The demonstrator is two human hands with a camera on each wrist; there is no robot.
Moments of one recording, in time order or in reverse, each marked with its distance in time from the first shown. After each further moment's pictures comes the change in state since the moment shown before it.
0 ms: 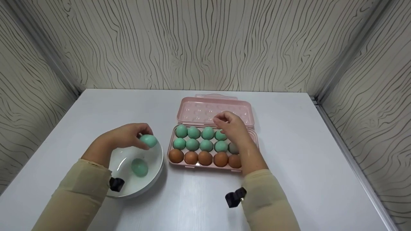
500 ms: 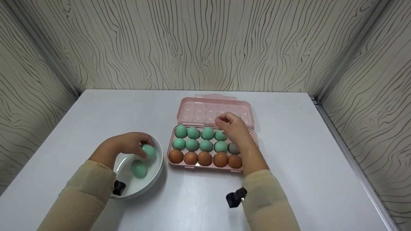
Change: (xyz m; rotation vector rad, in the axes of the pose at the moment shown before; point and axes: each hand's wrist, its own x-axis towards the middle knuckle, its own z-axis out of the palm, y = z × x) left_hand 0.003 -0.009 0.011 0.127 -0.144 -0.154; right_hand -0.001 0.003 -0.003 0.029 0.004 0.028
